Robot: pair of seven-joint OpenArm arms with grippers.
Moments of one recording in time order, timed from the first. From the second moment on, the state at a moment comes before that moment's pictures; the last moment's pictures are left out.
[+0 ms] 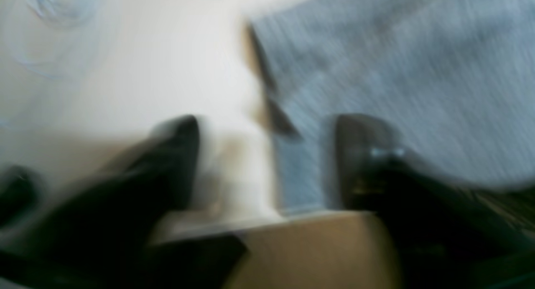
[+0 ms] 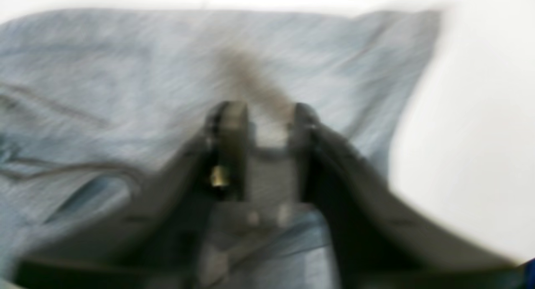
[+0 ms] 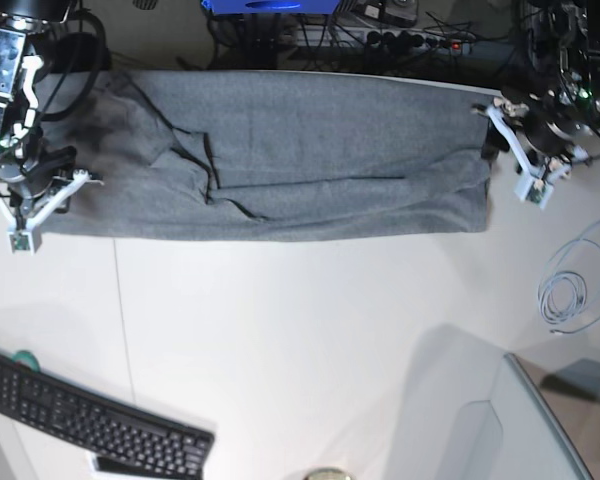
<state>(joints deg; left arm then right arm) 28.1 -24.6 -15.8 104.0 -17.0 -22.7 48.1 -11.6 7.0 20.6 92.6 5.7 16.3 -47.8</state>
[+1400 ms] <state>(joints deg) 23.7 -20.2 -35.3 97.8 -25.4 -33.3 45.8 -10.8 5.1 20.0 92.3 -5.3 16.8 -38.2</state>
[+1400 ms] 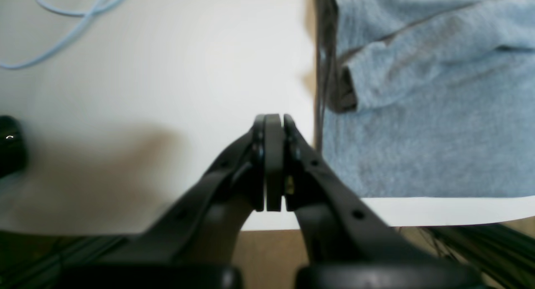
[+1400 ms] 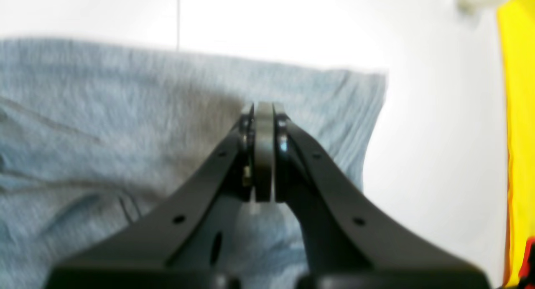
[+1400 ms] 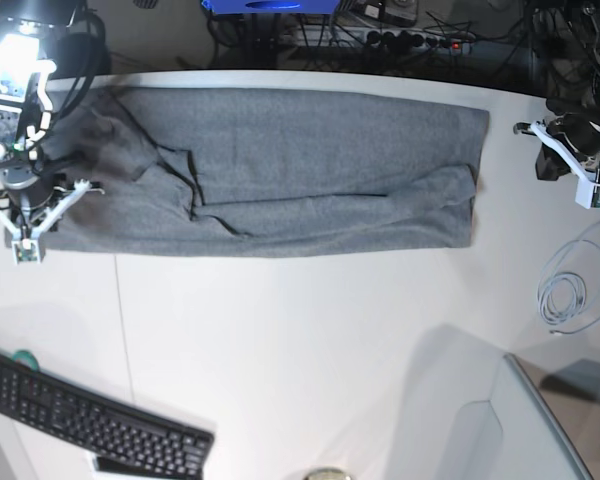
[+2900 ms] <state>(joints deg) 5.8 -15.3 -22.0 56.3 -28.2 -41.9 25.9 -14.2 1.8 19.9 92.2 -5.3 16.8 -38.0</state>
